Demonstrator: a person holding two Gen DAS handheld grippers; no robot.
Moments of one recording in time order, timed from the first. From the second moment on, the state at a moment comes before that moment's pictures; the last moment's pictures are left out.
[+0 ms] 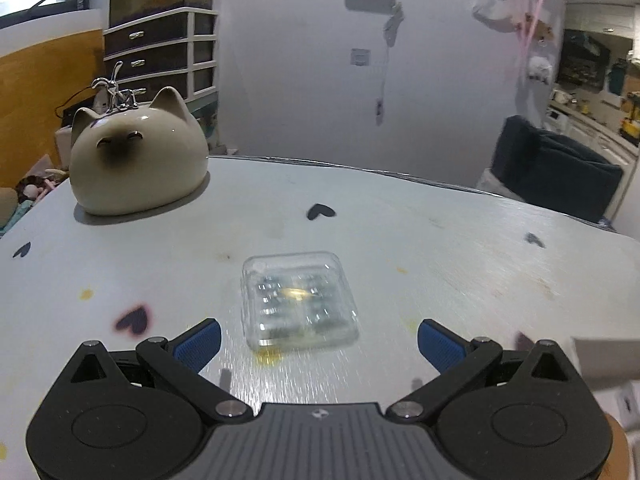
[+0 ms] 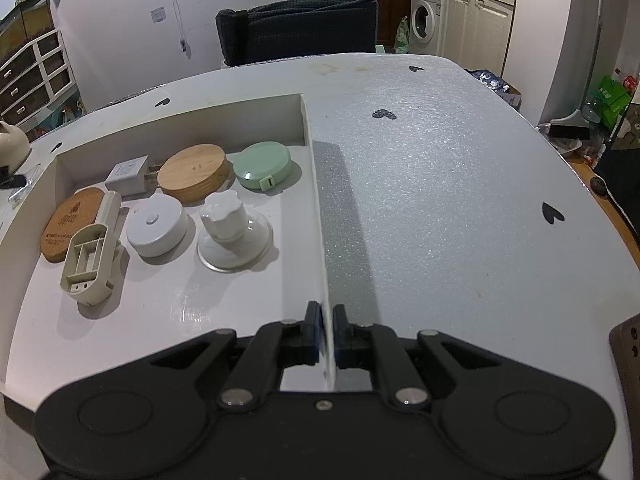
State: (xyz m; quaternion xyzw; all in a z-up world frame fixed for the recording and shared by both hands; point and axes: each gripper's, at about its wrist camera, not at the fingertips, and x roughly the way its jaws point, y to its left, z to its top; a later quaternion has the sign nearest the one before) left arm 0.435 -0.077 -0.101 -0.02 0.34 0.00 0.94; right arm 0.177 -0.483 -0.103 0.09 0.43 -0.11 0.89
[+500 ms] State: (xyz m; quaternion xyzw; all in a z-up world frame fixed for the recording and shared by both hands) left arm 0.478 -0.070 -0.125 -0.01 0.33 0.08 0.94; right arm 0.178 -0.484 -0.103 0.09 0.43 -0.10 0.89
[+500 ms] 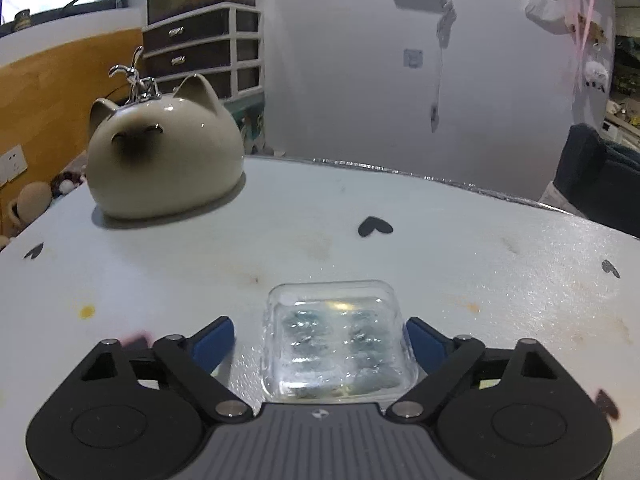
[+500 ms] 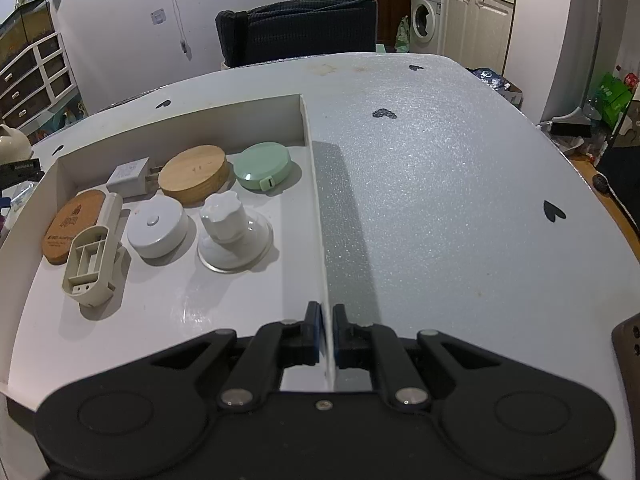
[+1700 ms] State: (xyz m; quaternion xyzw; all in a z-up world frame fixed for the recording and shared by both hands) left arm 0.311 -0.095 -0.049 -0.03 0.27 -0.12 0.96; right arm 0.174 -0.484 -0.103 0.09 0.42 -0.10 0.90
